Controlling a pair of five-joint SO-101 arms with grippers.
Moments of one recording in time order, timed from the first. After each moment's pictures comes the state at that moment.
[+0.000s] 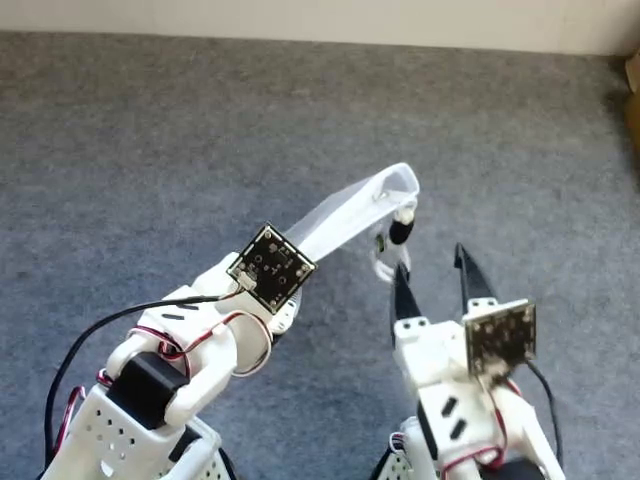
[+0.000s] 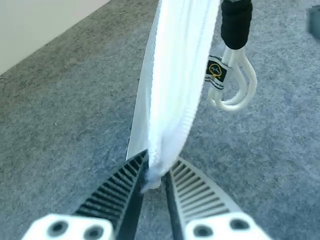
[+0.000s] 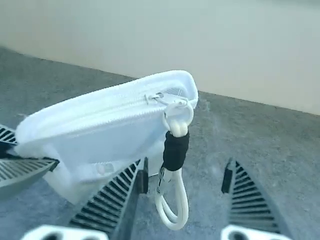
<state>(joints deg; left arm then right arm) 25.6 -68.7 54.9 62.4 -5.8 -16.4 -104.8 59.4 65.7 5.1</state>
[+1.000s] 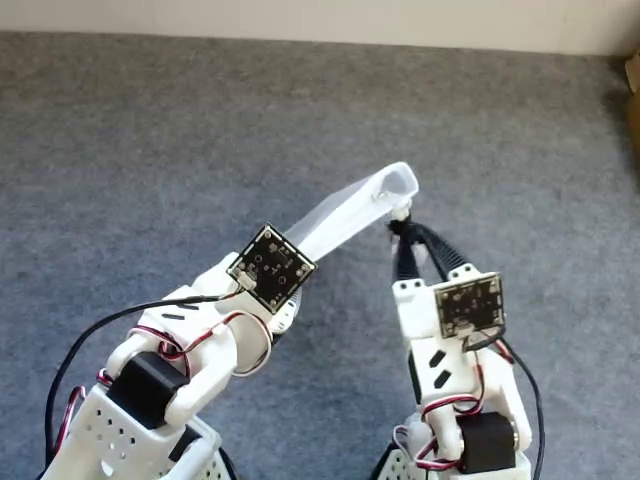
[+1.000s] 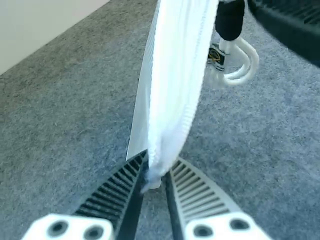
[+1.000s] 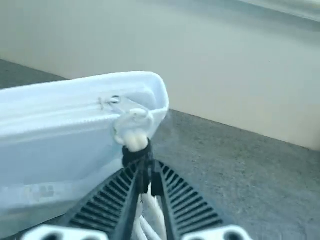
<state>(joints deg) 25.6 -68.7 54.9 62.4 -5.8 -9.6 -104.6 76.4 42.5 13.6</state>
